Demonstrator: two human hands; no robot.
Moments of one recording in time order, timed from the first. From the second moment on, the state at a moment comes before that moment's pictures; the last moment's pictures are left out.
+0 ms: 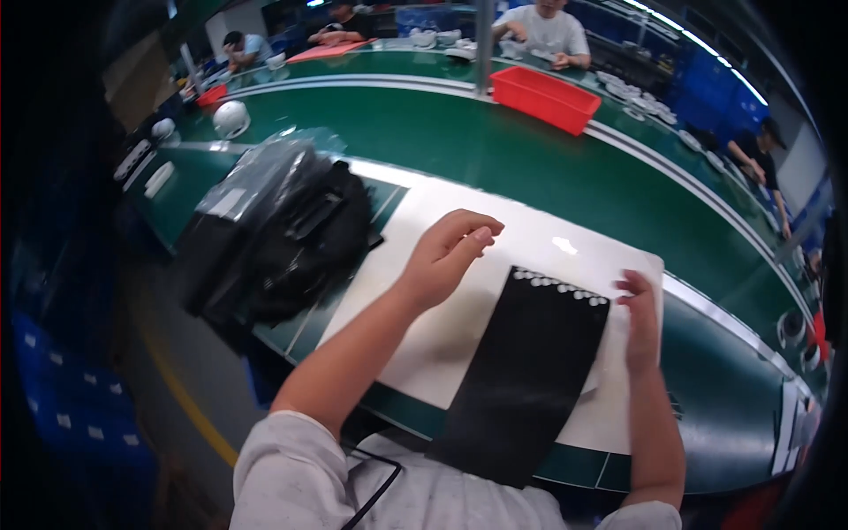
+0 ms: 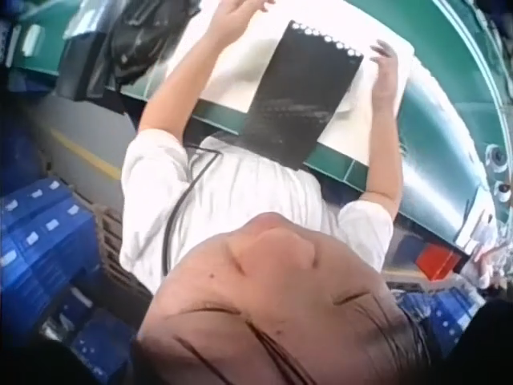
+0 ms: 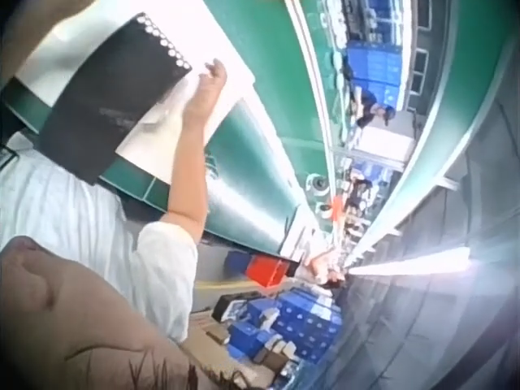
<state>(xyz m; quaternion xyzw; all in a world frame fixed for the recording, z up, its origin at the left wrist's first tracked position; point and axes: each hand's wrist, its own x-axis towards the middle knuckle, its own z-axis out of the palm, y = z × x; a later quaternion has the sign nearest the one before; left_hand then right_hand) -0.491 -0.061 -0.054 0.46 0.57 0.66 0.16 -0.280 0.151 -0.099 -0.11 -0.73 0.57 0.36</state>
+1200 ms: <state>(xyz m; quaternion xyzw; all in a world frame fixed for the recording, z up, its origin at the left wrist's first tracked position) -0.467 -0.037 -0.116 0.44 0.50 0.63 0.40 -0.278 0.110 -0.099 -0.18 -0.73 0.61 0.25</state>
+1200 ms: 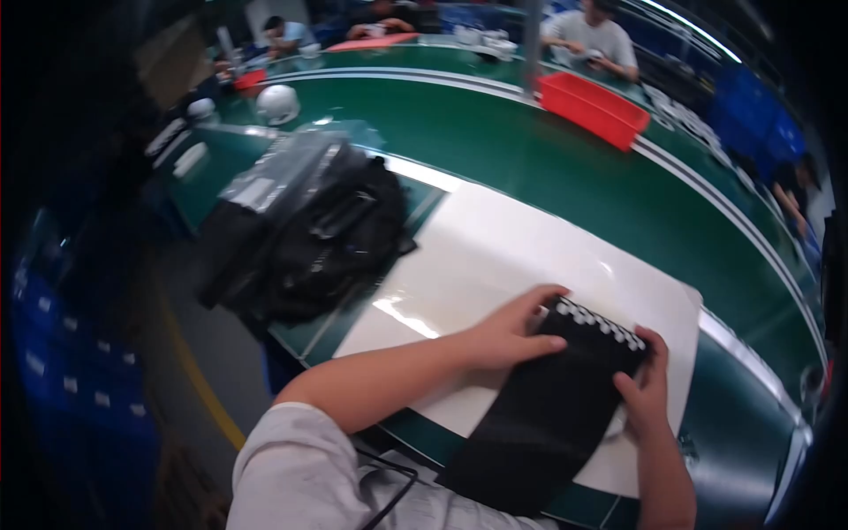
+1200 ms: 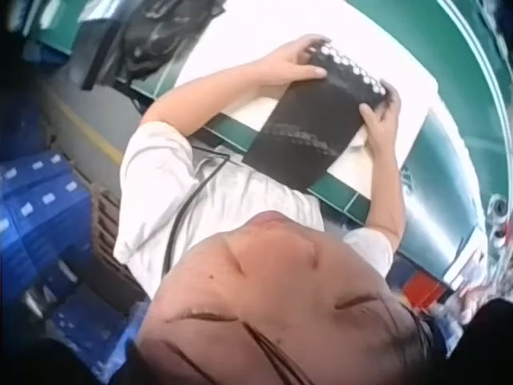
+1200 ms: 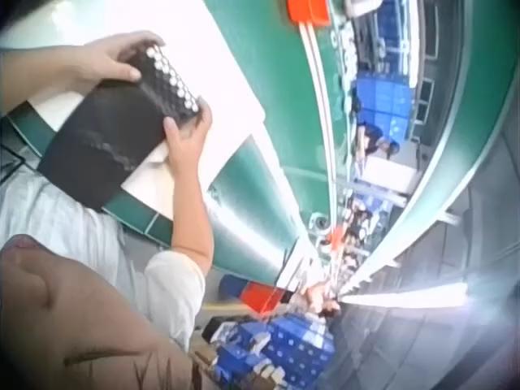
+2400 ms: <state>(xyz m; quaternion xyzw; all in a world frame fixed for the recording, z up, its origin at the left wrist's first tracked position) -0.448 -0.058 -0.092 0.51 0.55 0.60 0.28 -0.261 0.116 -0.090 -0.03 -0.83 0.42 0.37</state>
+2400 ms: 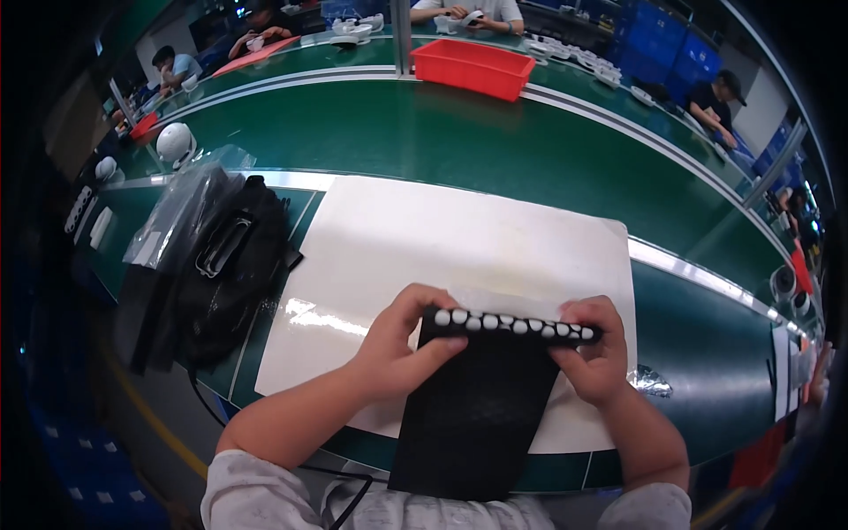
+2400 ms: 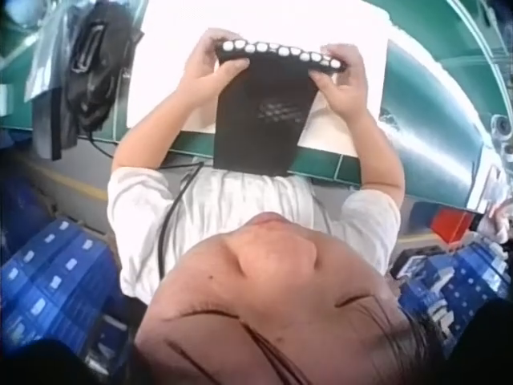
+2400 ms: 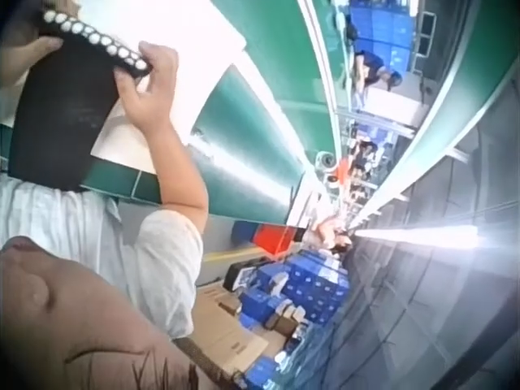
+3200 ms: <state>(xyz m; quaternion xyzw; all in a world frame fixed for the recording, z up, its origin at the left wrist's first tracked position) -0.424 -0.062 -0.073 0.38 0.51 0.69 0.33 -0.262 0.080 -0.069 -0.13 -0.65 0.68 0.31</state>
